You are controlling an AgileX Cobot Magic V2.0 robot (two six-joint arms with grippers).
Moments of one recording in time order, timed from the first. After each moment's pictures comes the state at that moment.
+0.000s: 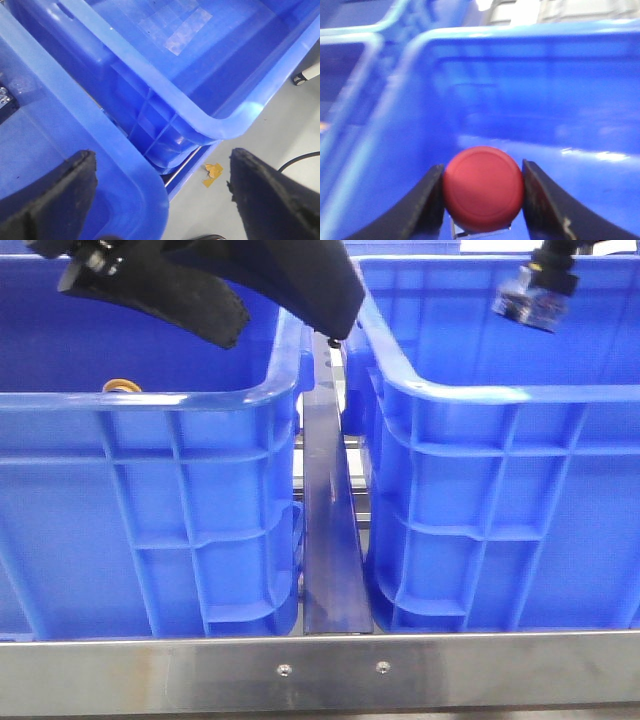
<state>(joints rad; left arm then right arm) -0.92 1.21 -0.90 0.04 0.38 -0.23 0.17 1.18 -0.88 0.61 0.22 -0.43</state>
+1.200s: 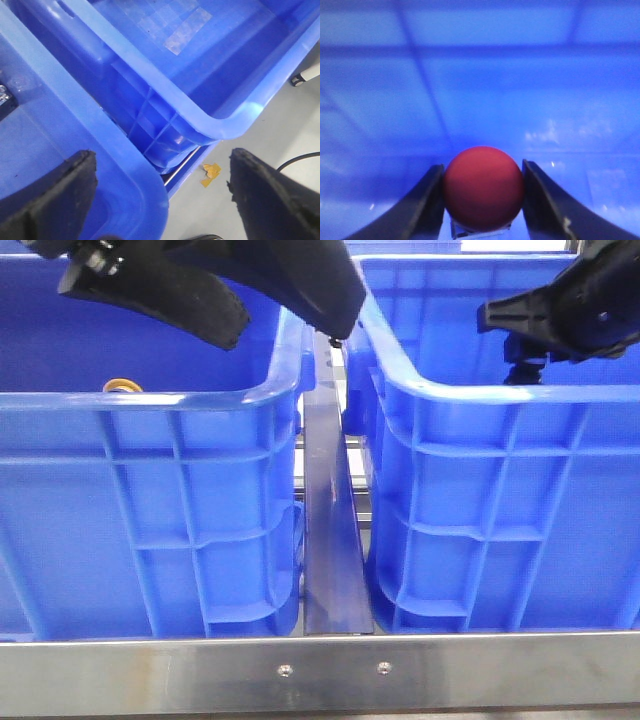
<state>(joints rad) -0.92 1.21 -0.90 0.03 0.38 -0.23 0.17 1.70 -0.98 0.57 -0.27 -0.43</state>
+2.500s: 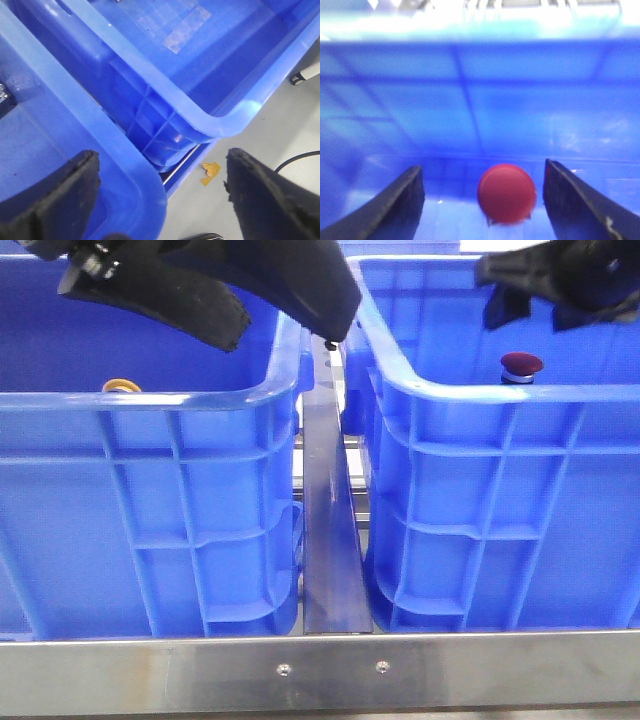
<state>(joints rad) -0.92 1.21 -0.90 0.03 0.39 -0.23 0.17 1.57 -0.99 0.57 -0.12 -0.43</state>
